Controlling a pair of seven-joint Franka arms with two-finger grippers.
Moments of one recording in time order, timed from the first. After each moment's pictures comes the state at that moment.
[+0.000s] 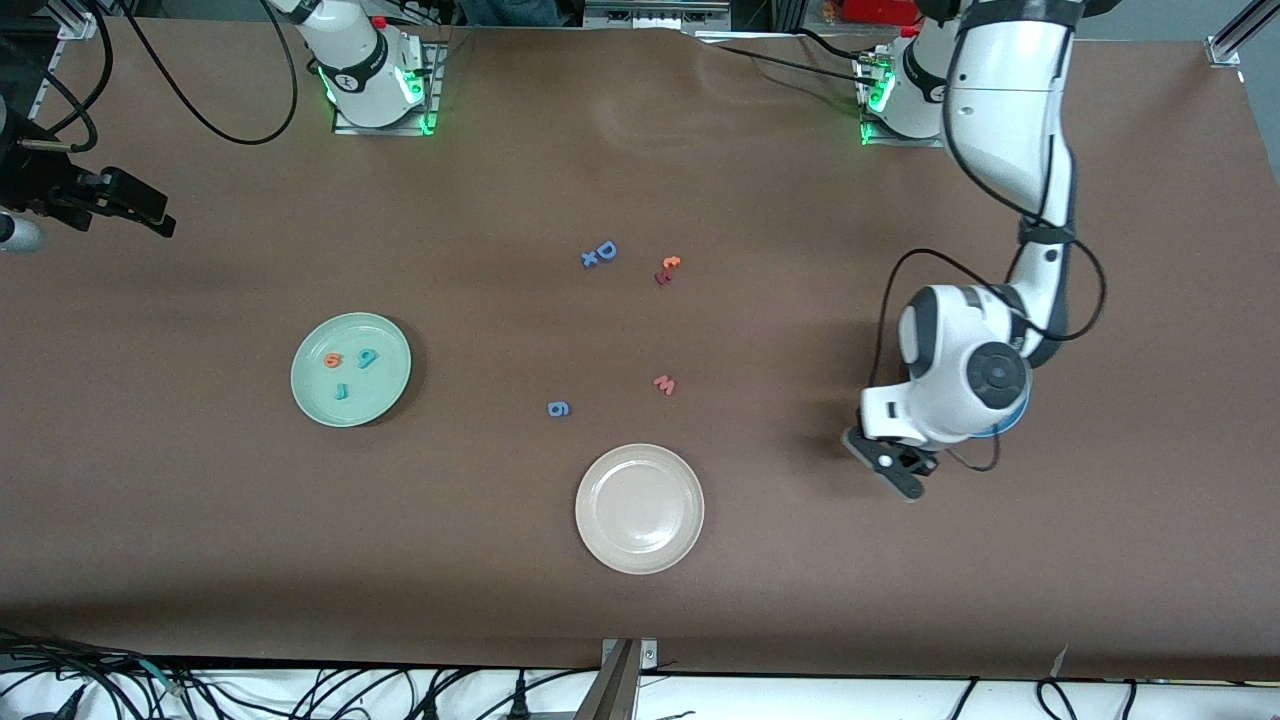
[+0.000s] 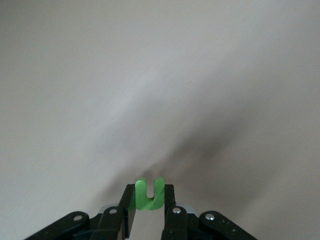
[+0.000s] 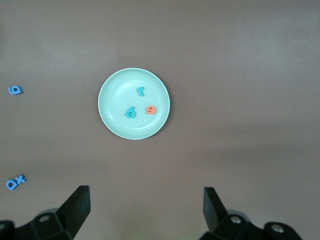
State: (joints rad) left arm -0.52 0.73 0.42 -1.63 -0.40 2.30 0.85; right arm -0.04 -0.06 0.00 -1.72 0.00 1.61 0.03
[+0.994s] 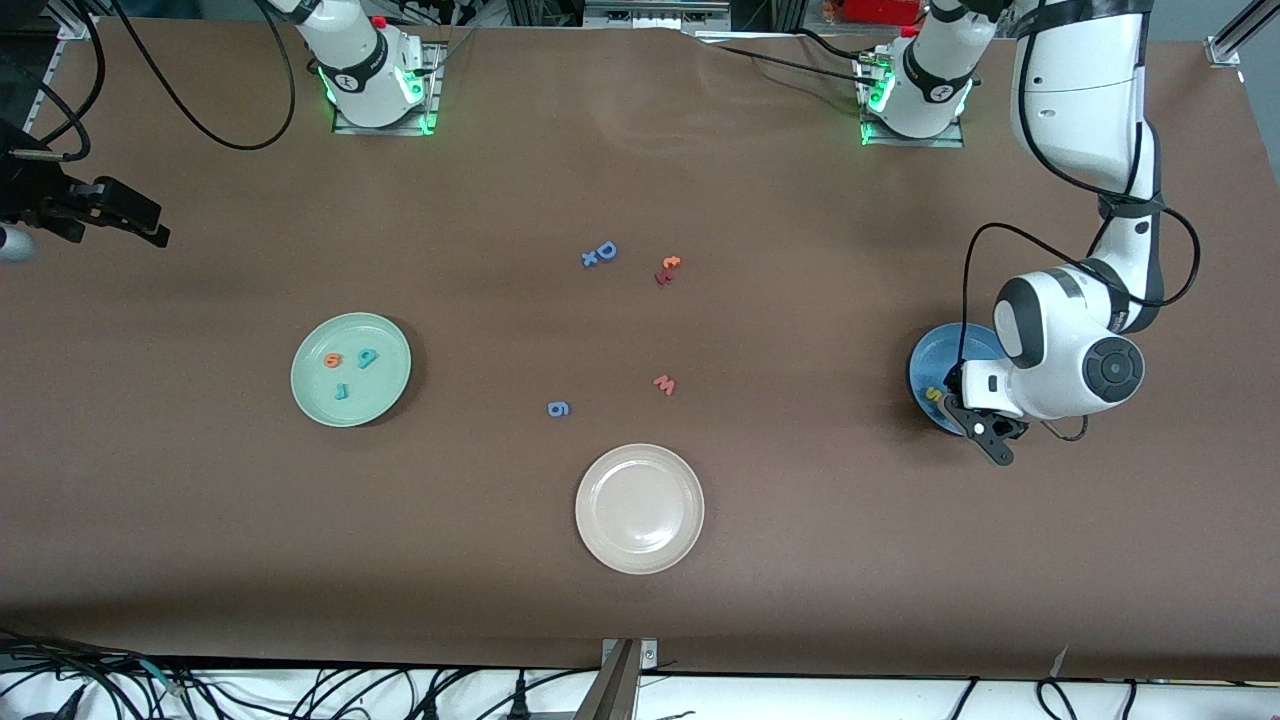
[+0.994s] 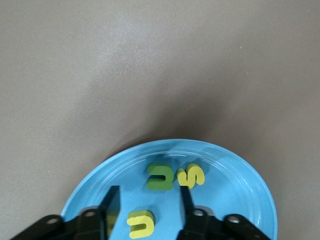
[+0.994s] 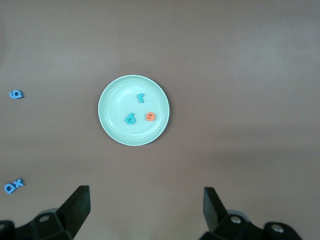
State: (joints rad) left arm -0.46 0.66 0.50 -1.82 -0.40 2.24 1.09; right arm -0.04 -0.03 0.00 -1.68 0.00 1.62 0.00
